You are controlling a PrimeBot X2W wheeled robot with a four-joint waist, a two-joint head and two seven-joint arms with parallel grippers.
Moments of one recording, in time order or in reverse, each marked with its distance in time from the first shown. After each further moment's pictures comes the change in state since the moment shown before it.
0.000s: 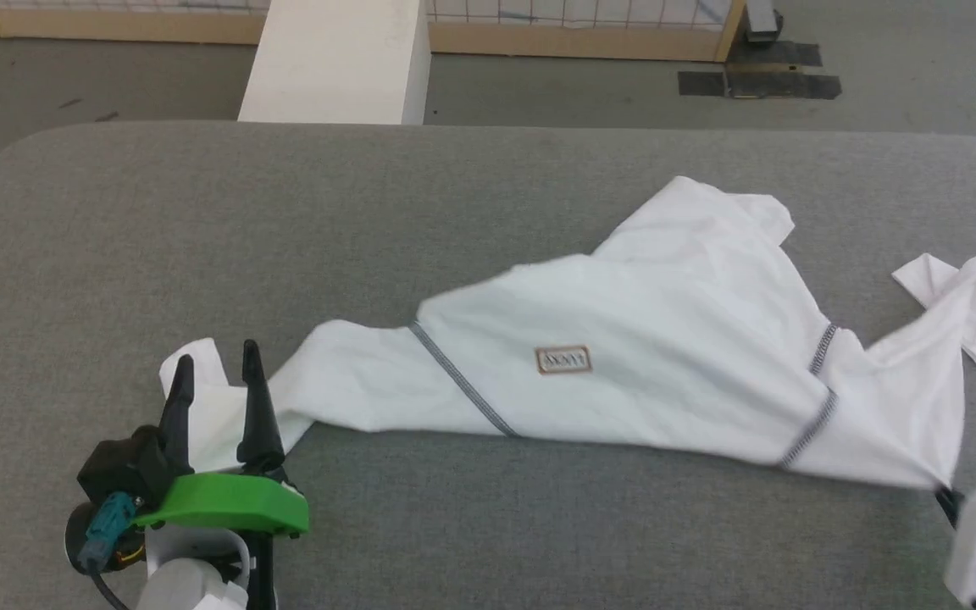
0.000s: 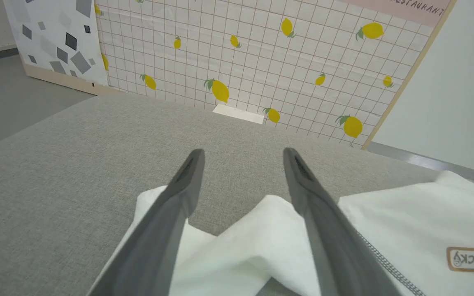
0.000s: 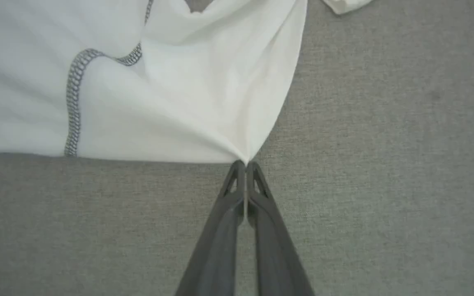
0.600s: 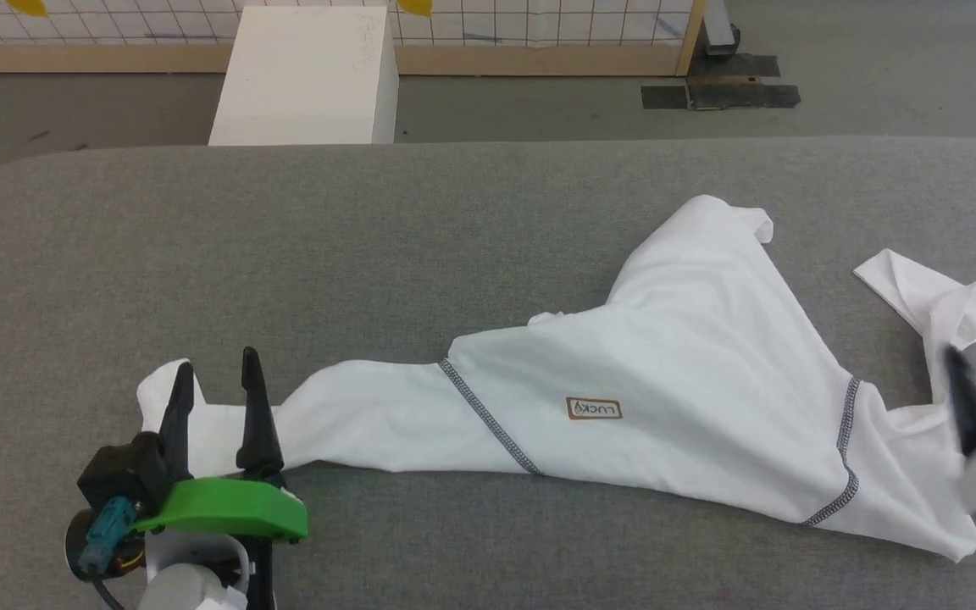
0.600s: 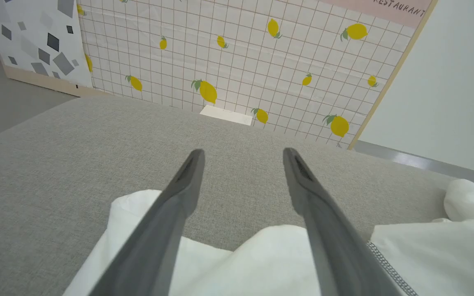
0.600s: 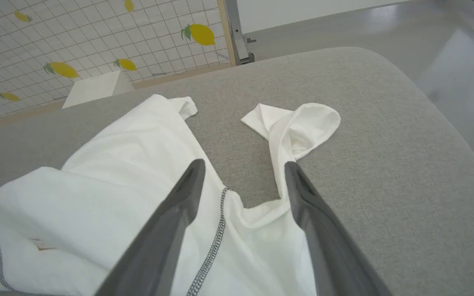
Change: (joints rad) left arm 0.008 -0.003 0.007 0.010 0.001 -0.004 0.000; right arm -0.052 0.074 -0.058 -0.189 0.023 0.000 -0.176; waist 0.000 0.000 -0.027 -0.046
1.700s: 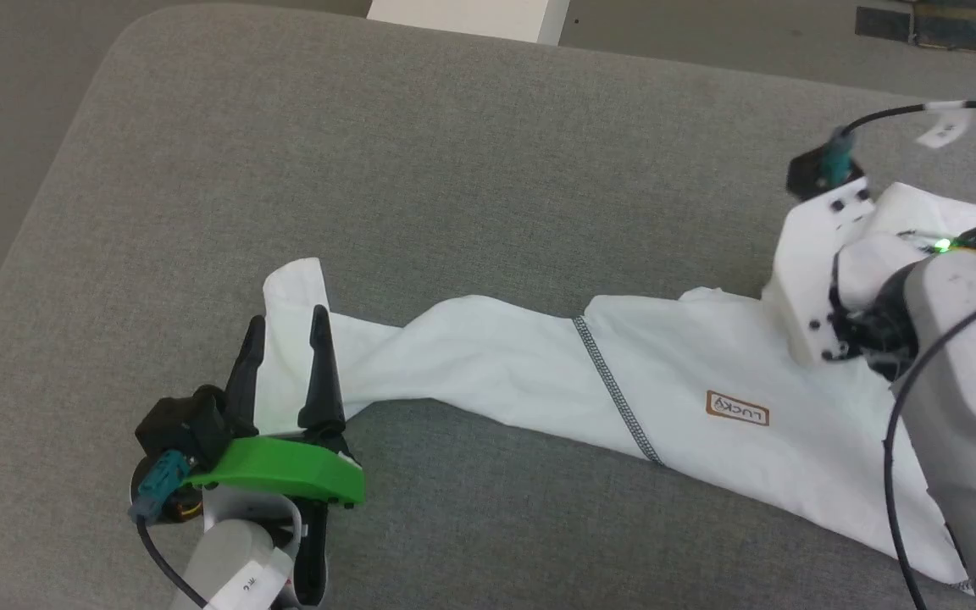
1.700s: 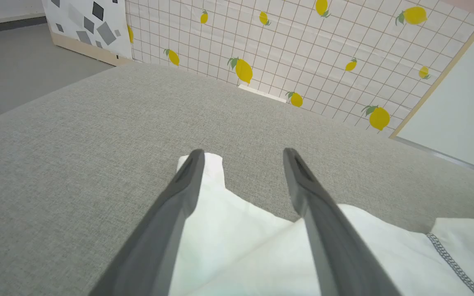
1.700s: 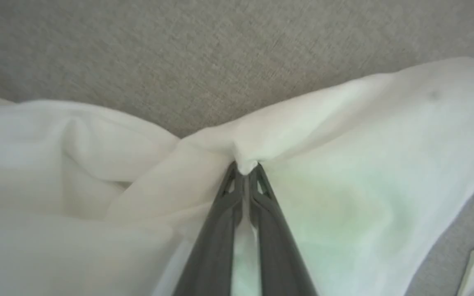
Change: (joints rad) left arm -0.088 -0.003 -0.132 0.025 -0.080 0.002 -0.001; right arm -0.656 -0.201 0.630 0.686 -0.101 0.000 0.471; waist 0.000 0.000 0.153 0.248
